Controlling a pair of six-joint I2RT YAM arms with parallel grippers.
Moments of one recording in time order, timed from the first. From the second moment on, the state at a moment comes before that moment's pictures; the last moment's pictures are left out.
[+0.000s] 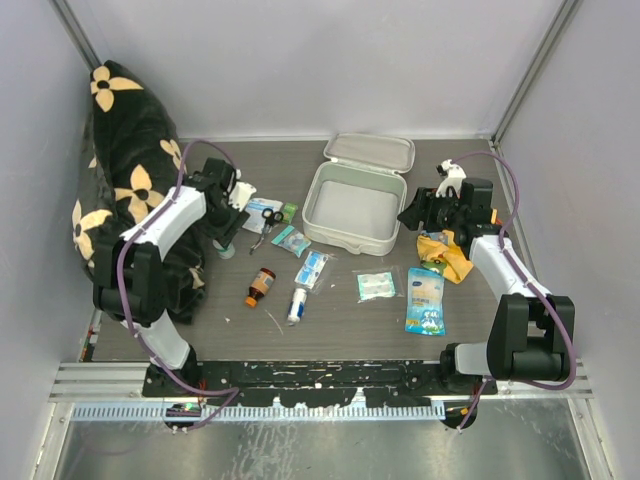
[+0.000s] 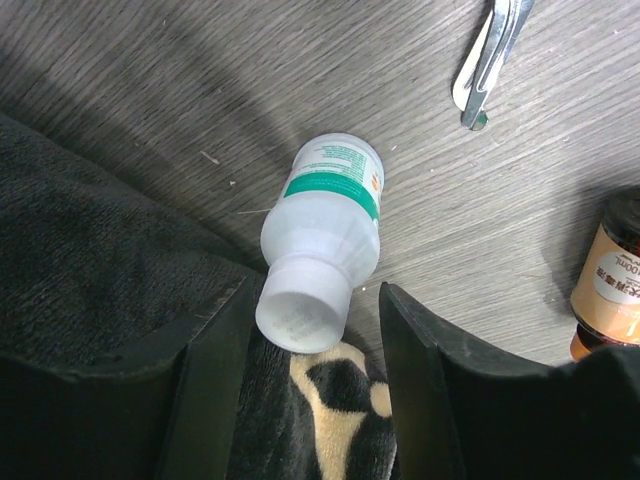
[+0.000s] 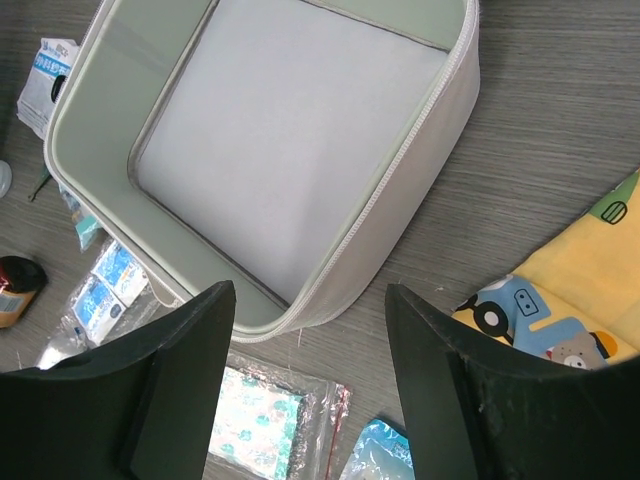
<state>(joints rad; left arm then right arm) -0.23 1.70 1.33 -0.89 -0.06 0.38 -0.06 1.33 0.83 -0.08 -0.53 0.12</state>
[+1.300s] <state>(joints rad) -0.38 1.50 1.48 -0.93 0.69 0.26 0.38 1.40 1.13 -0.10 -0.96 -0.18</state>
